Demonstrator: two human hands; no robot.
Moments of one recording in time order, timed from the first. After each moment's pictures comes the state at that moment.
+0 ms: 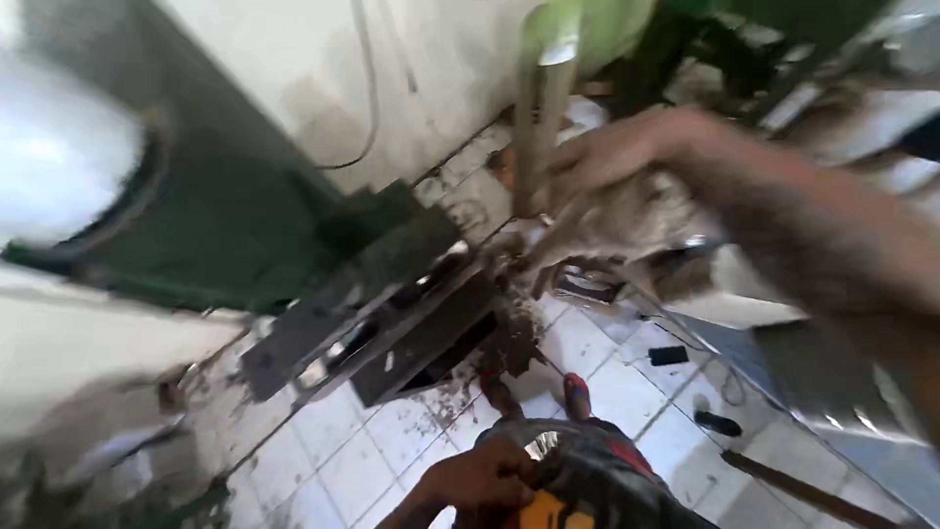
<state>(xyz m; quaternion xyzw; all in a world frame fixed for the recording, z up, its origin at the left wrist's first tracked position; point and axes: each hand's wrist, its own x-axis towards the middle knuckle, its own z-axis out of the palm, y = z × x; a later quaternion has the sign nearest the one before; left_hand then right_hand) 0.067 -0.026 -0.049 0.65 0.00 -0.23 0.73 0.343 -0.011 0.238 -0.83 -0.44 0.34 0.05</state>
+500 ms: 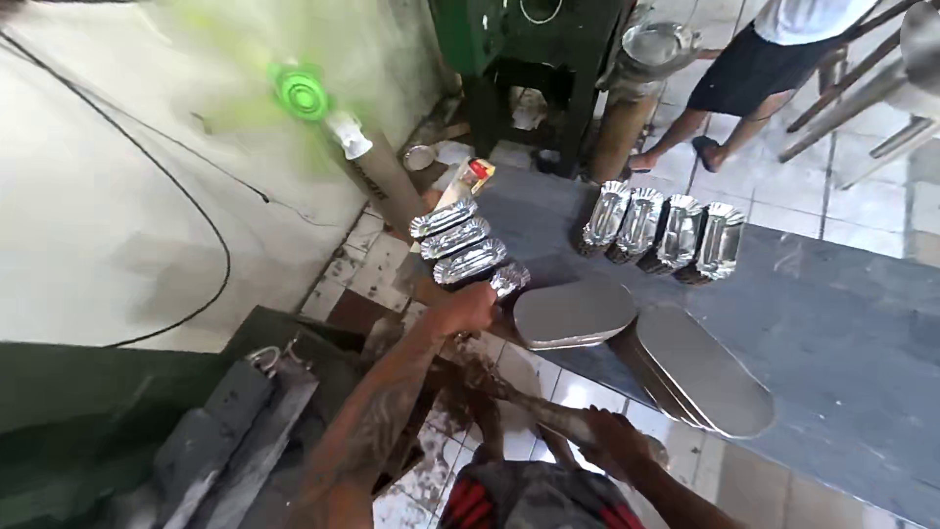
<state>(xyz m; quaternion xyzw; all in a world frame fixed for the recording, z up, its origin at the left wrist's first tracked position) 0.518 -0.019 -0.049 0.94 -0.05 -0.28 0.19 0.424 -0.397 -0.244 -0.86 -0.28 0.42 0.04</state>
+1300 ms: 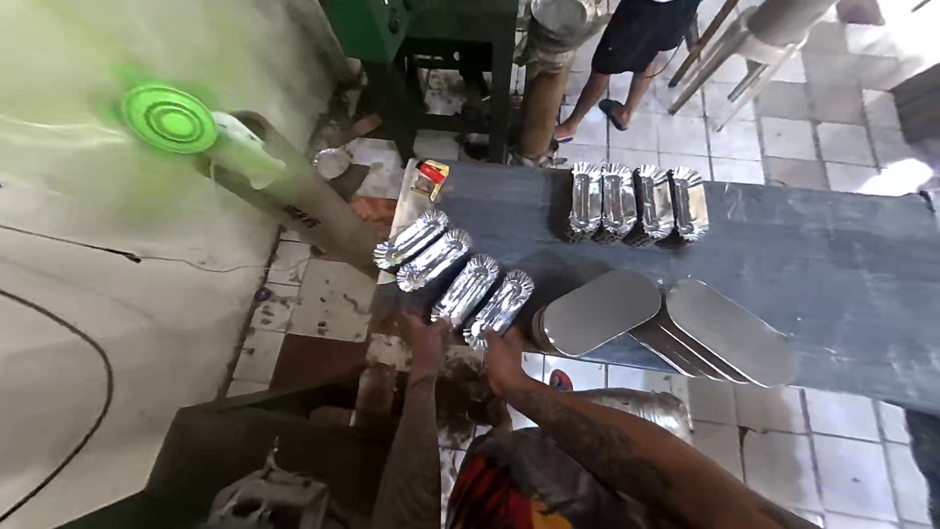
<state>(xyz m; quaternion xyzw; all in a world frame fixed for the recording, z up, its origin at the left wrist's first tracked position) 0.492 0.079 -0.185 0.64 0.29 0.05 0.71 0.487 -0.060 -0.127 -0.63 0.32 0.18 0.69</state>
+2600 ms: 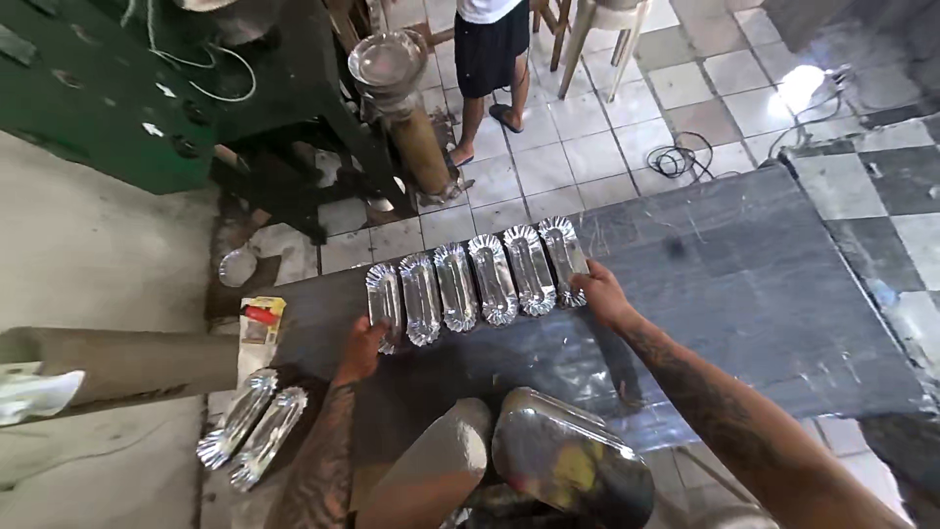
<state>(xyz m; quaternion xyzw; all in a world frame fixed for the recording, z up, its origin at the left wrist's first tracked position) 0.766 -0.096 -0.157 0.78 0.17 -0.14 0.59 0.745 -0.530 -0.173 -0.72 0.18 0.09 0.66</state>
